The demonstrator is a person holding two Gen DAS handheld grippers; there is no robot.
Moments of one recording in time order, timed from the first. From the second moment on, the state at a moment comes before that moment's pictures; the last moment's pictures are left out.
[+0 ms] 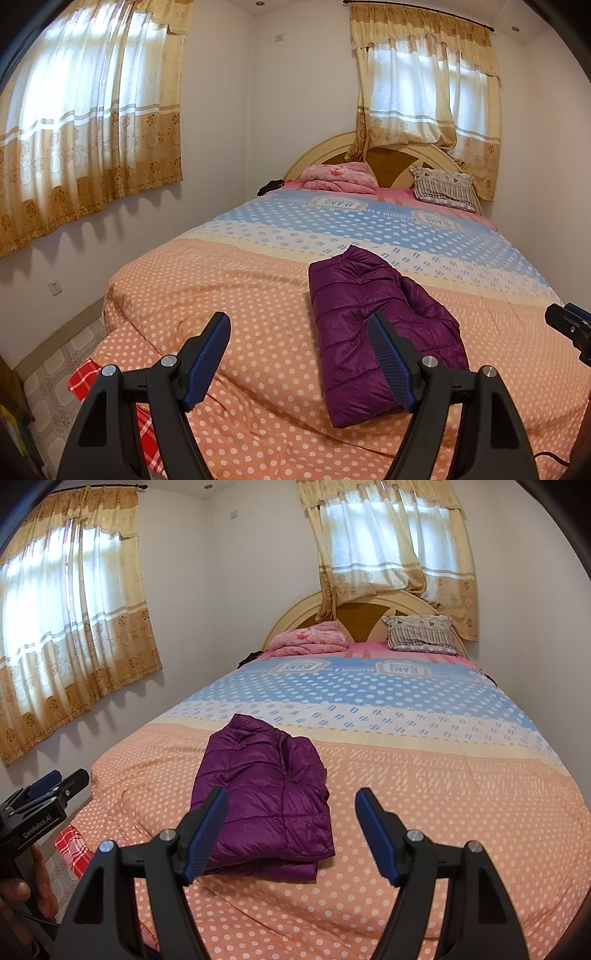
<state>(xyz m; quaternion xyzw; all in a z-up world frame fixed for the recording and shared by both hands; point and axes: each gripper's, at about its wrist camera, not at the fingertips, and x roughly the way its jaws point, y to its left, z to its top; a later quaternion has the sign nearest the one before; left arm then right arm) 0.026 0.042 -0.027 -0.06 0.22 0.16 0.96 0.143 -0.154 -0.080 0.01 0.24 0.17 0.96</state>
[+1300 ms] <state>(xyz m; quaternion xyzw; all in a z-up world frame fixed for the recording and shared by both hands) 0.034 0.044 -0.032 -0.06 0.24 0.17 0.95 0.142 -0.155 -0.081 0.01 0.24 0.18 0.95</state>
